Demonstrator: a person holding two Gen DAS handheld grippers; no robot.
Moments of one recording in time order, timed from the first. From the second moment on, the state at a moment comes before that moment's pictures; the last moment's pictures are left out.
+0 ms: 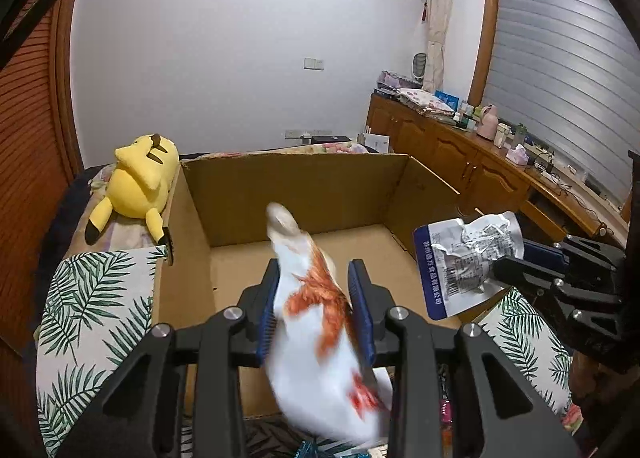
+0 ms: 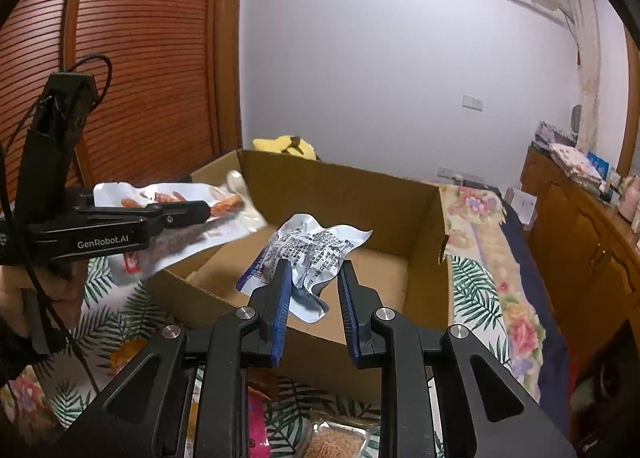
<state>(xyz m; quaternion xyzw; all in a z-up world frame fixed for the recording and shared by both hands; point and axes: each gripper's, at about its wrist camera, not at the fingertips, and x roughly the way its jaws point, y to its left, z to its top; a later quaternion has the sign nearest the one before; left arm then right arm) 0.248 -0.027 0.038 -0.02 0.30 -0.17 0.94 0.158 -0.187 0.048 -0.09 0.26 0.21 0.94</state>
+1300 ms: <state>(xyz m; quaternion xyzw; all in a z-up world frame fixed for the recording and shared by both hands) 0.183 -0.028 0.056 0.01 0.24 -0.16 0.96 0.099 -0.197 0.042 -0.06 0.25 0.22 0.94</state>
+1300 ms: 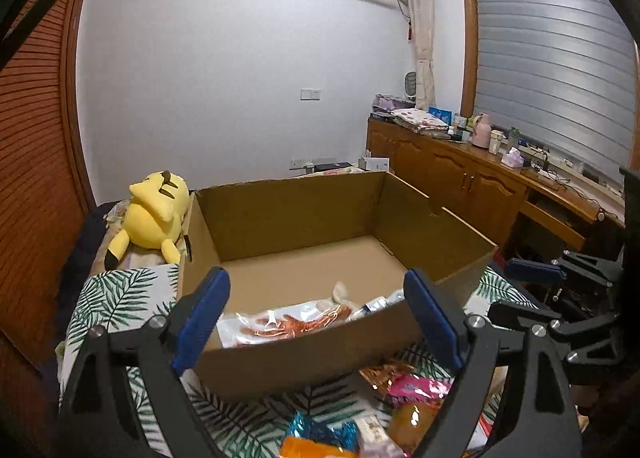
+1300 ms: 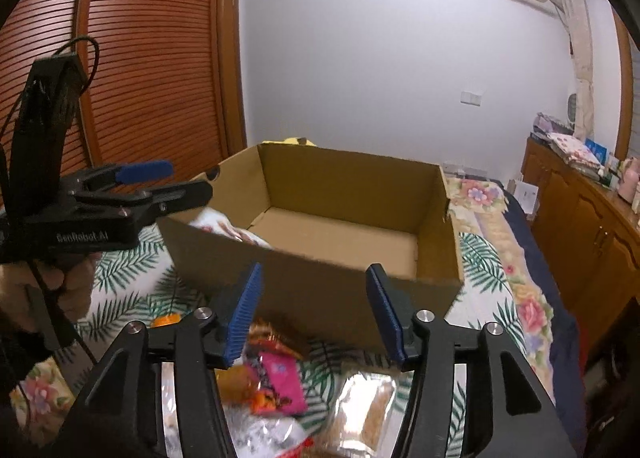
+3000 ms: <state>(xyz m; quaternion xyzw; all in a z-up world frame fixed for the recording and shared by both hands) 0.115 -0.022 -0.084 -0.03 0.44 -0.04 0.90 0.134 -0.237 -0.070 -0.07 0.40 0.16 0.90</state>
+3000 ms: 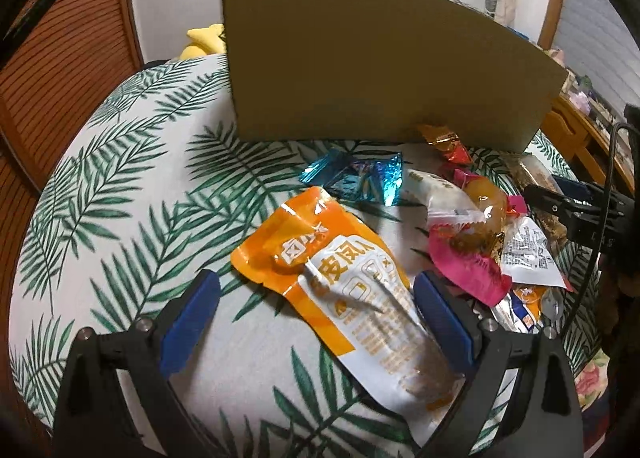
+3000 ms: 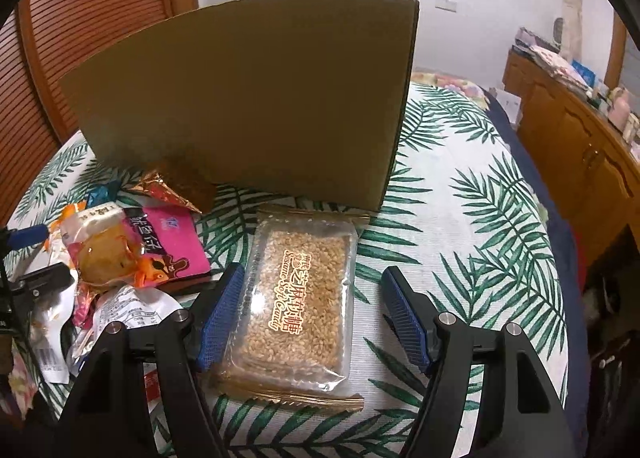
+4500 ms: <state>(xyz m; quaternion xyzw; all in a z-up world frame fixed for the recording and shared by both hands) 0.109 -0.010 -0.075 -0.06 0.43 -0.11 0.90 0.133 -0.229 -0.076 -0.08 0.41 0.15 0.90</state>
